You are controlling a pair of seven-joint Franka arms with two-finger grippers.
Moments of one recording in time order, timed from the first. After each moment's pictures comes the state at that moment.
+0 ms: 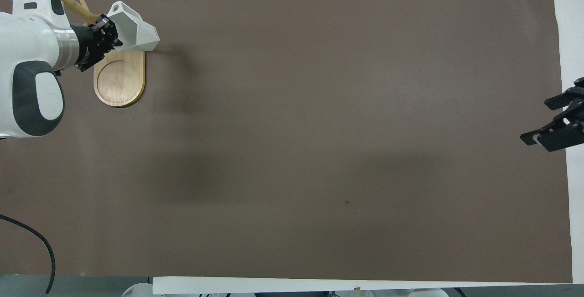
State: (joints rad) left arm -0.30 0.17 0.14 -1.92 -0.12 2.48 -0.79; right arm 0.09 -0.04 -0.19 -1.63 0.13 1.43 -0.76
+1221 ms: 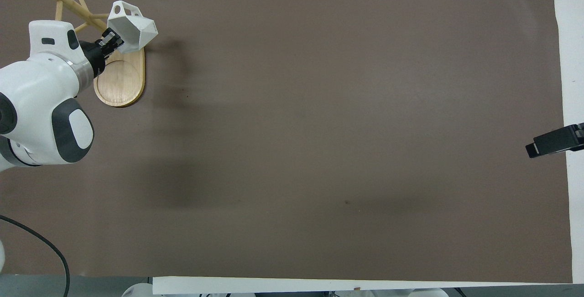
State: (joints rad) left arm -0.31 0.15 0.14 -2.15 -0.12 2.96 -0.68; right arm 0.05 -0.12 -0.13 -1.65 0.03 1.32 -0.20
